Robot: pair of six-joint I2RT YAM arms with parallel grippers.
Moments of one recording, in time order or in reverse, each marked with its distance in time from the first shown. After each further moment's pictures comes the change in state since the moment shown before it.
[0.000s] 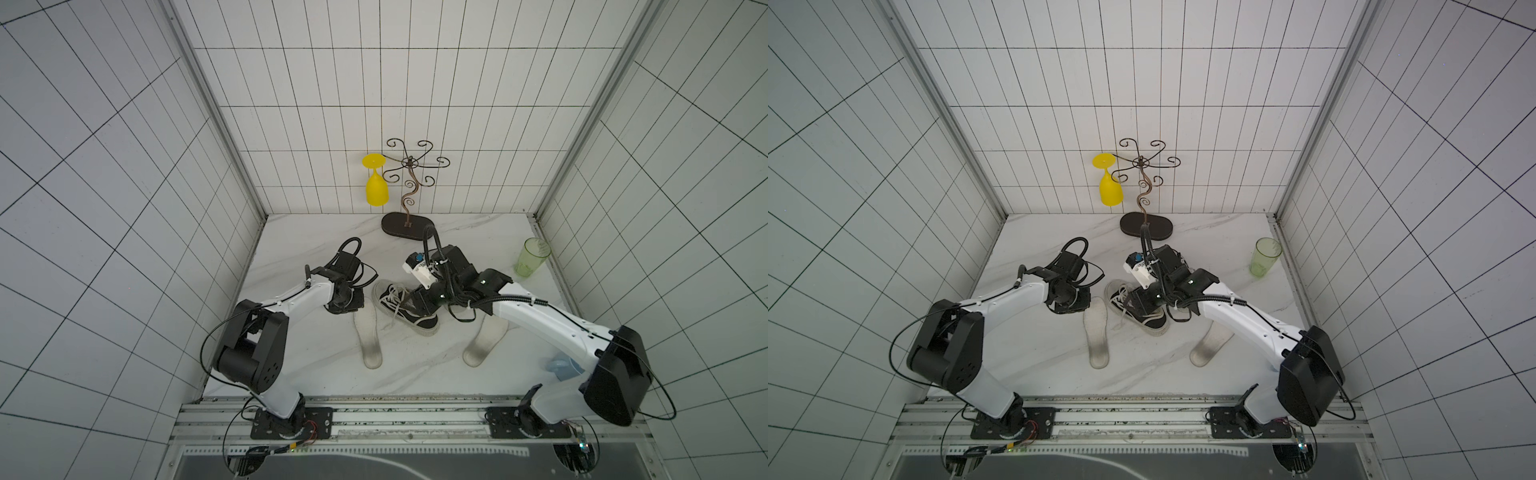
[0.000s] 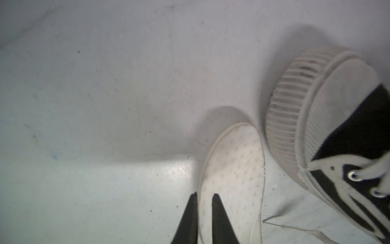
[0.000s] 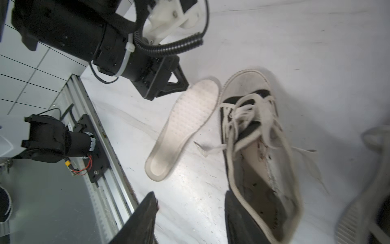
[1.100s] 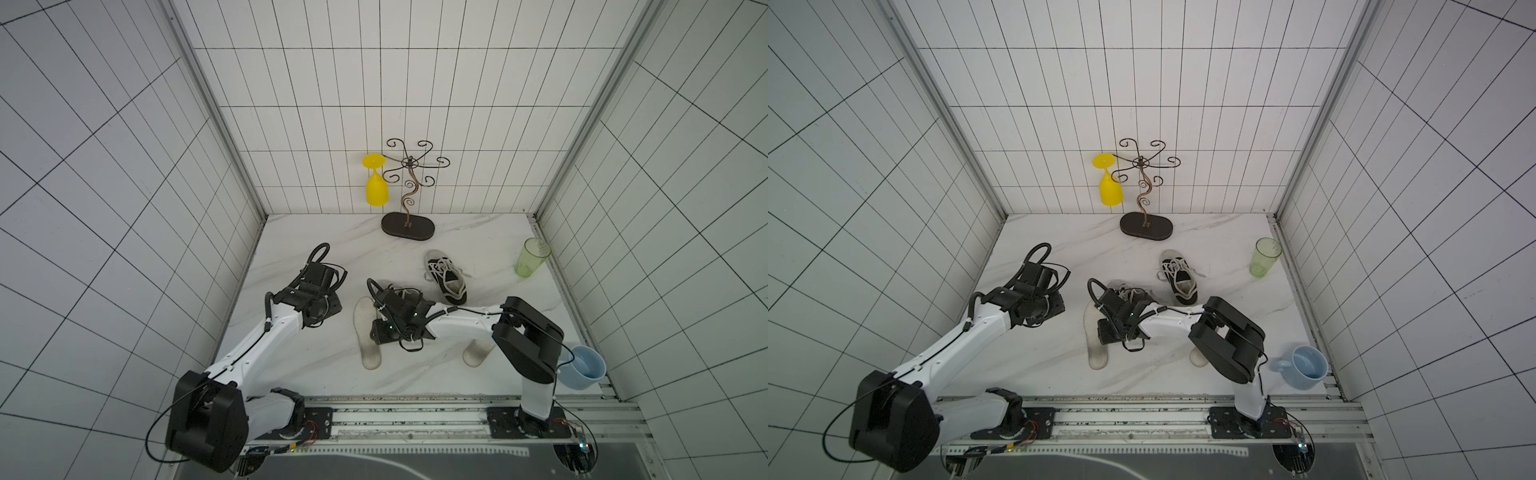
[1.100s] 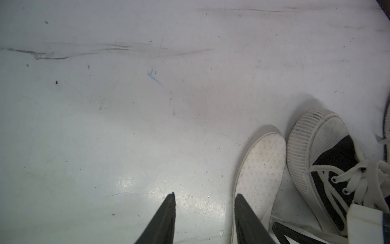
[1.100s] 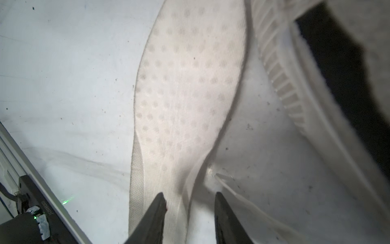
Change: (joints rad) left arm 0.077 -0.396 -0.191 -0.063 -0.192 -0.223; right arm 0.254 0.447 -0.011 0.284 0.266 0.549
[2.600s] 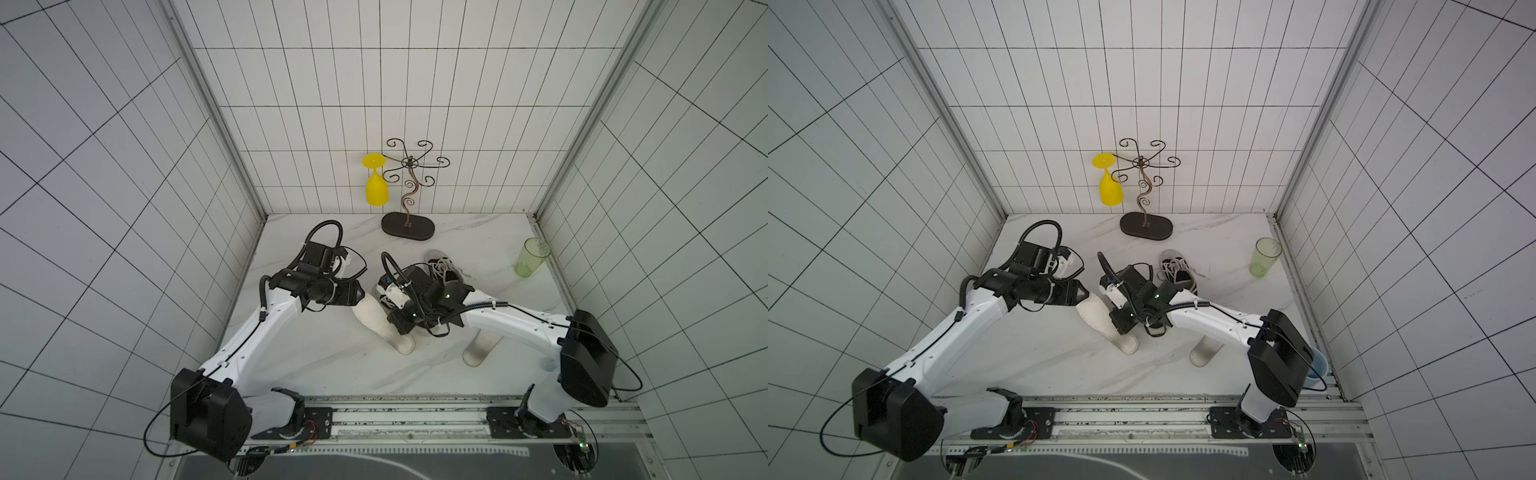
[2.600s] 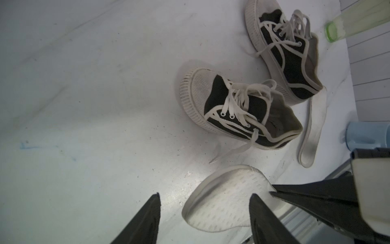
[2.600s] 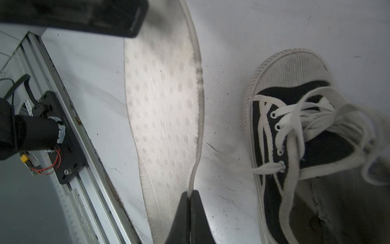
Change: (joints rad) left arm -0.007 0.046 0.225 -0.100 0.484 0.517; right arm -0.088 -0.312 0.042 -0.317 -0.083 -0.637
